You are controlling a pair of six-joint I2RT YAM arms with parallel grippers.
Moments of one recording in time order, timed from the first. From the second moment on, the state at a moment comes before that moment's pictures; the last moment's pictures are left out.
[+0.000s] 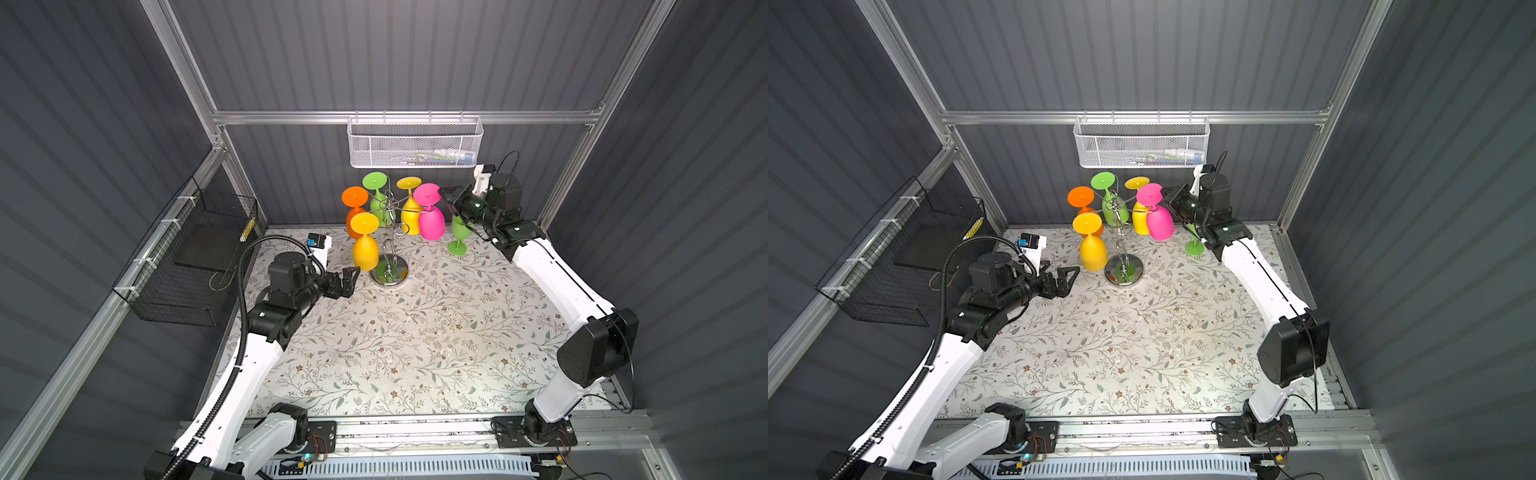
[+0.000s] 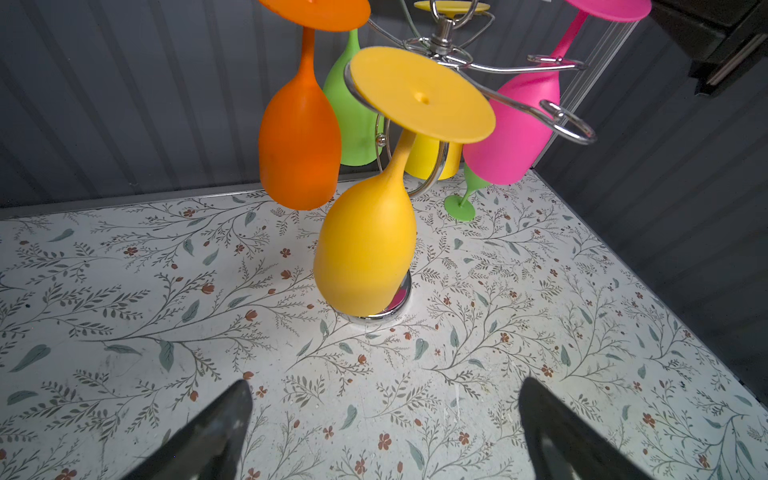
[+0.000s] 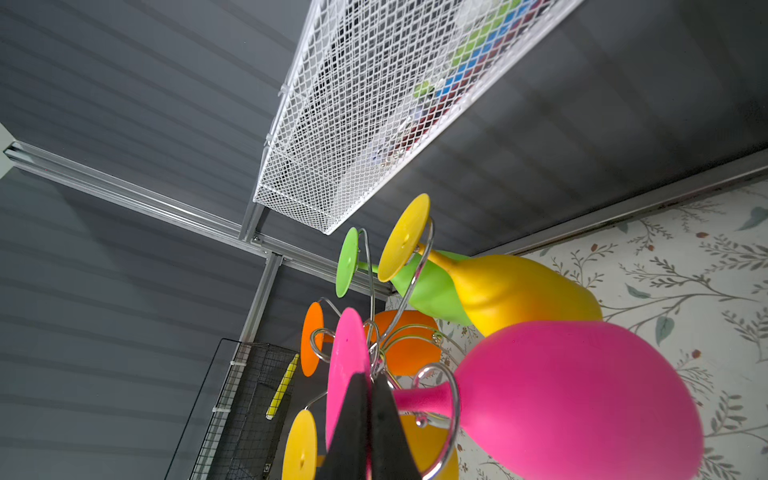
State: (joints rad) left arm -0.29 1.01 1.00 -0.39 0.24 -0.12; right arm 0.35 1.71 1.70 -0.13 -0.28 0.99
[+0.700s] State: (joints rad) left arm -0.29 1.01 1.00 -0.39 0.24 -0.12; right arm 0.36 1.64 1.62 -0.10 -0.24 1.01
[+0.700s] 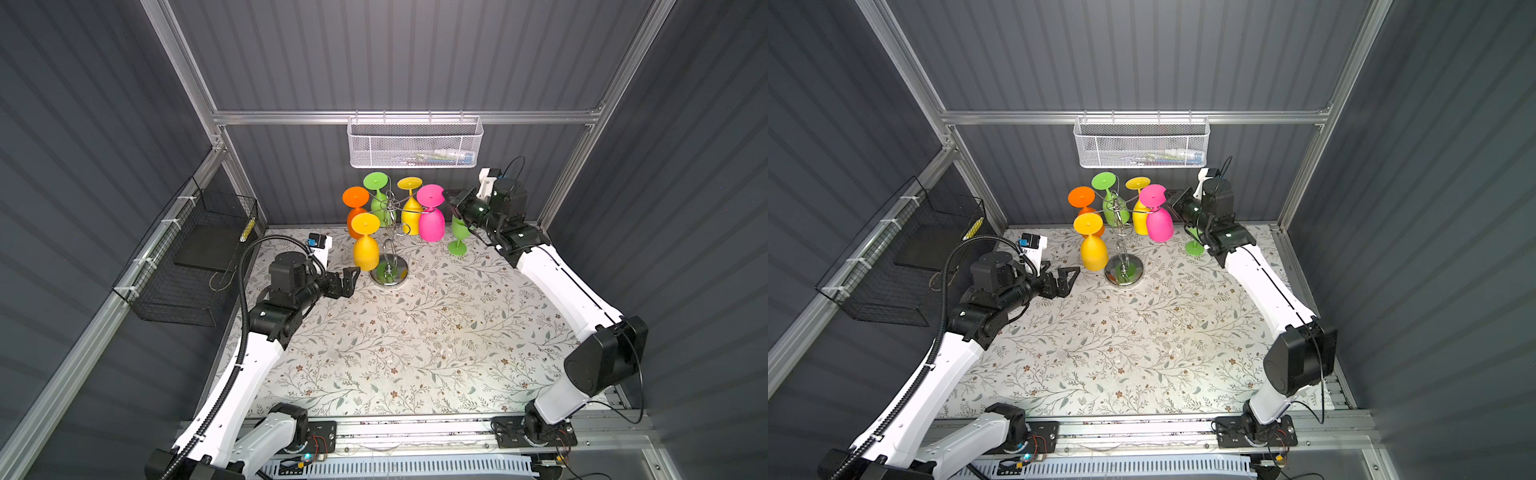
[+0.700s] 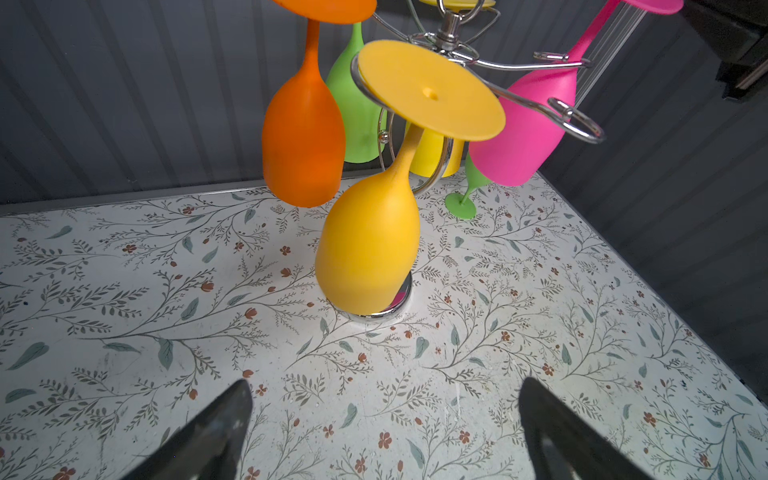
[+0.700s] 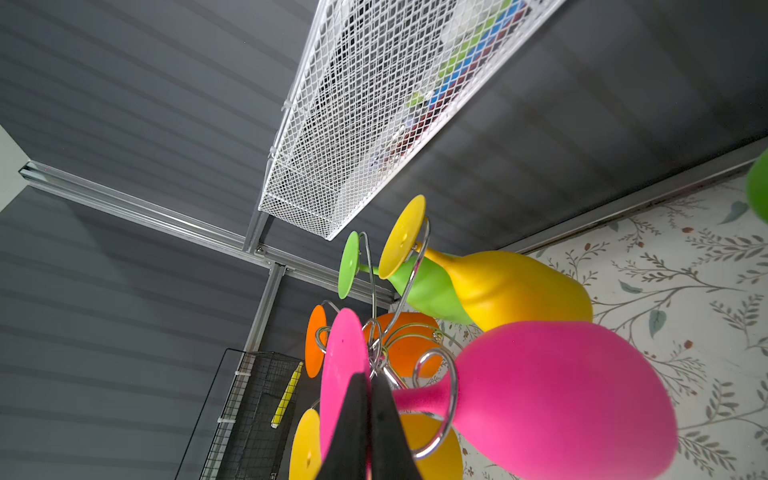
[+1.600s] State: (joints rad) left arm -0.29 1.01 1.00 -0.39 0.24 -0.12; right arm 0.44 1.72 1.70 -0.13 -0.23 0.99
